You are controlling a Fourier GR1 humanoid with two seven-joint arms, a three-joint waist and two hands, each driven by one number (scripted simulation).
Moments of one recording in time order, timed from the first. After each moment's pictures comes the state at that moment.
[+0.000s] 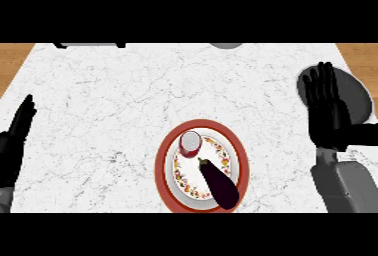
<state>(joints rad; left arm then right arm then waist) -0.02 0.62 -0.12 -1.46 0.12 0.33 -0.10 -0.28 -0.24 0.02 -1.40 -0.41 -0.24 -0.20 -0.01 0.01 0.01</state>
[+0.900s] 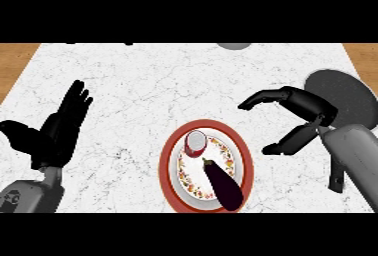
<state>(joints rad) -0.16 0.40 -0.16 -1.55 0.34 0.28 0.11 -0.57 -0.54 0.38 -1.19 -0.18 0.53 -0.34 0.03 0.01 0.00</state>
